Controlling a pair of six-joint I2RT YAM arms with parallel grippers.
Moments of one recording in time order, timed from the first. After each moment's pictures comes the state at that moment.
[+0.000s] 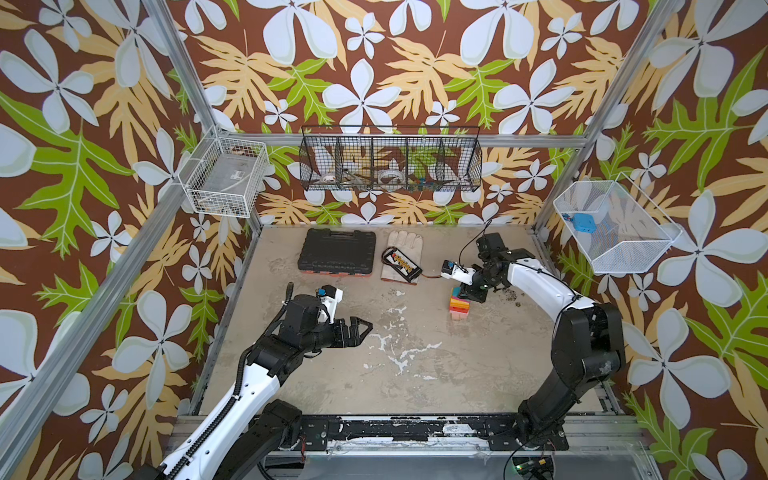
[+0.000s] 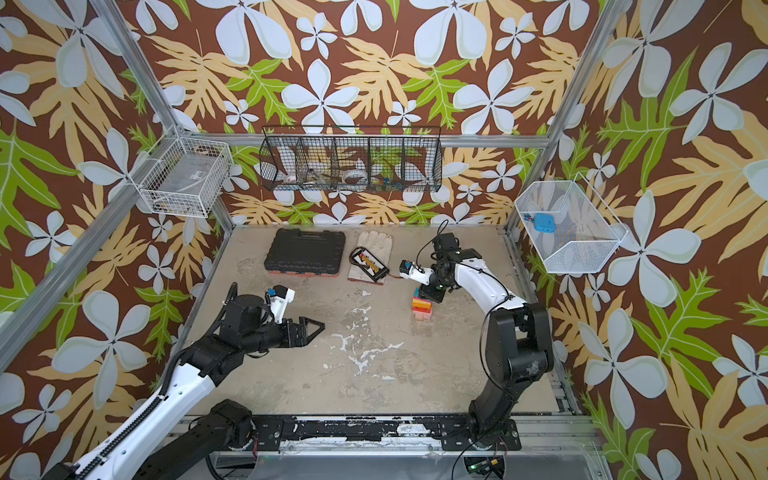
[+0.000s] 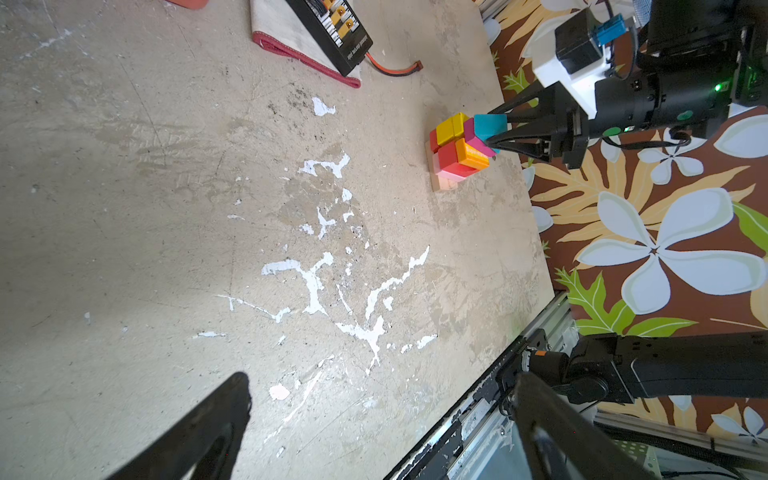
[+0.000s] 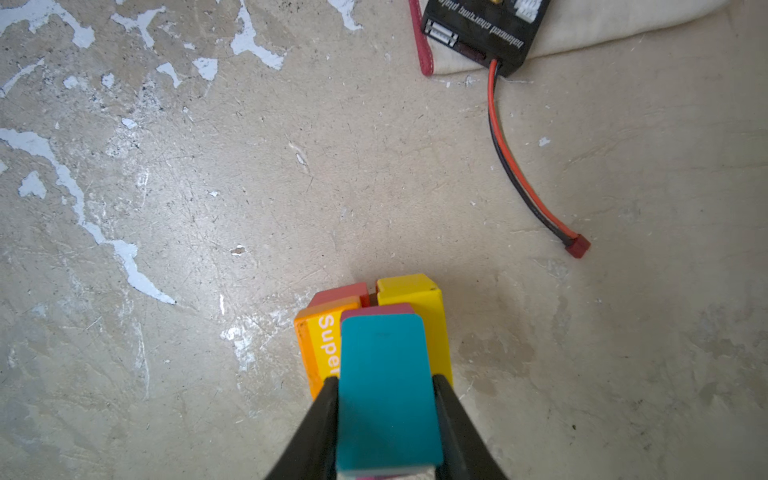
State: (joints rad) left arm -0.40 0.81 0.65 -0.51 0.43 -0.56; right arm 0.19 1.73 1.35 -0.86 -0.28 -0.95
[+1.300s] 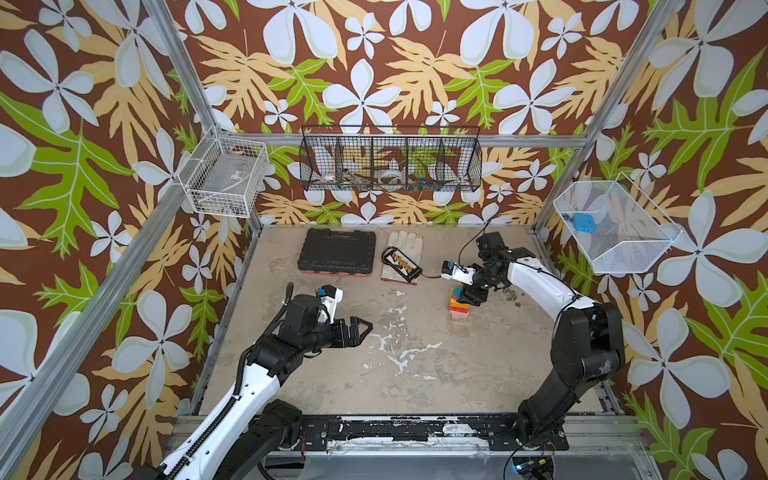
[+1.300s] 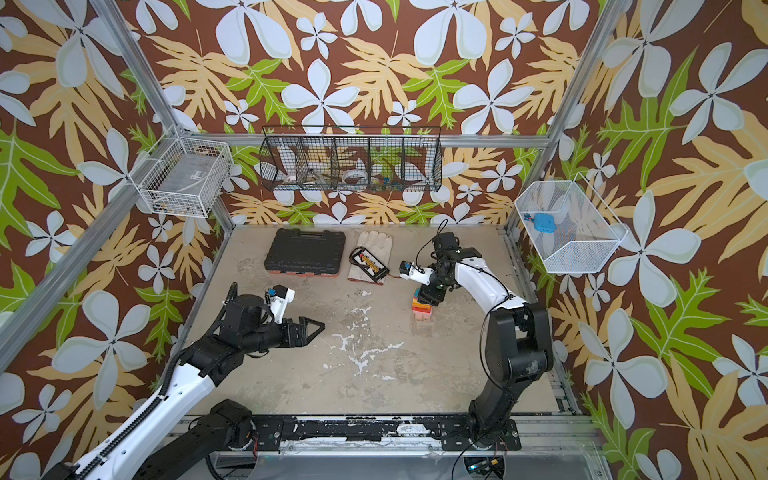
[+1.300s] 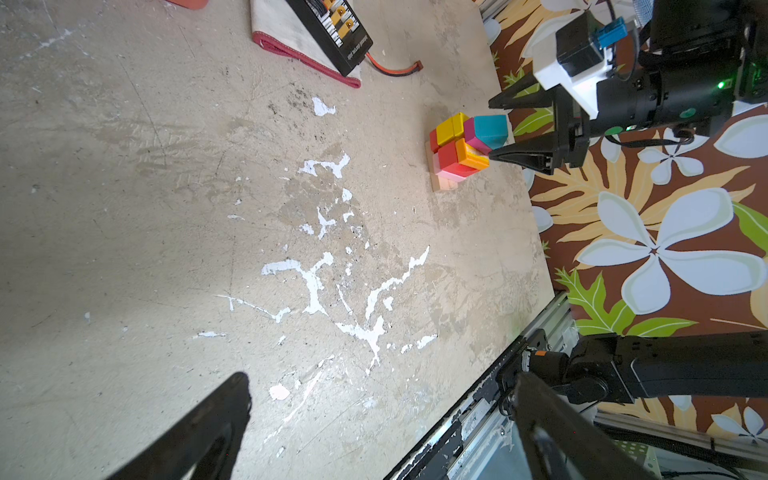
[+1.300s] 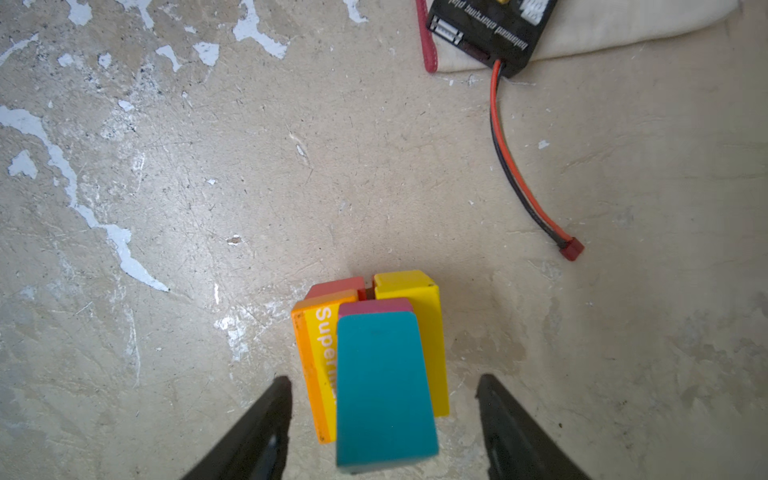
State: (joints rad) left arm -0.40 0.82 0.65 -0.51 0.43 -0.56; right arm 0.19 1.72 1.36 -0.87 -0.27 -0.98
